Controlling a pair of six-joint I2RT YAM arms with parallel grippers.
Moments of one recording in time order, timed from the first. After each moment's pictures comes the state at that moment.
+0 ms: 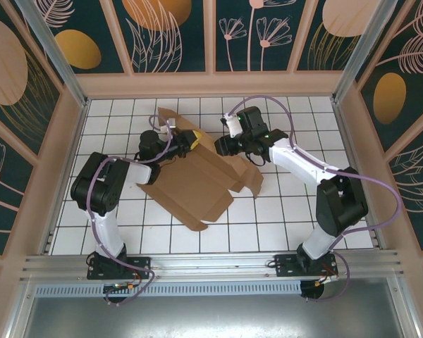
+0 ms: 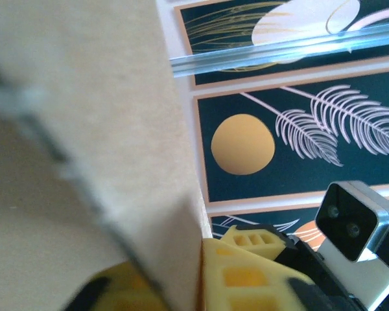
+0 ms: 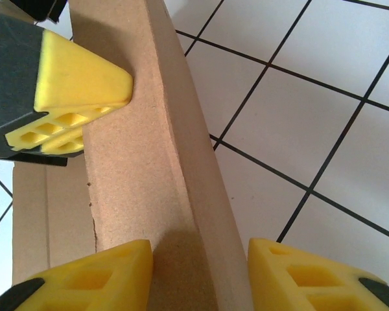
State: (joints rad) left arm -0.34 1.92 0.83 1.06 0.71 -1.41; right arm 0.56 1.65 1.27 -0.40 -0.28 0.12
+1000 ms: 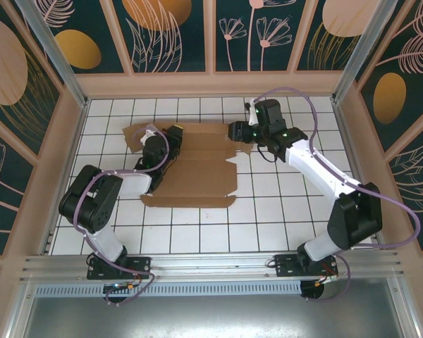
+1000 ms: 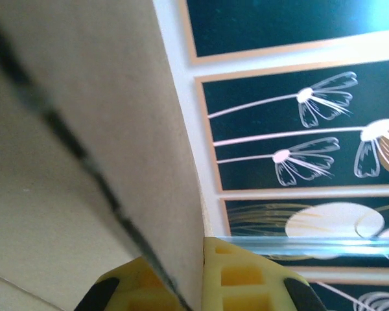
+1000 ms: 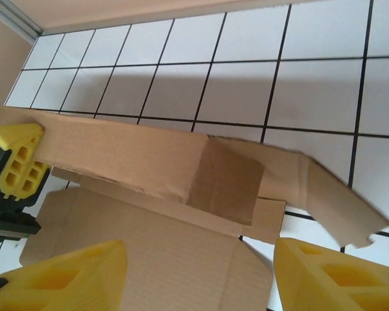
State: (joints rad) left arm -0.44 1.73 0.74 0.85 -0.09 -1.47; right arm 0.46 1.53 1.26 -0.39 -0.17 0.38
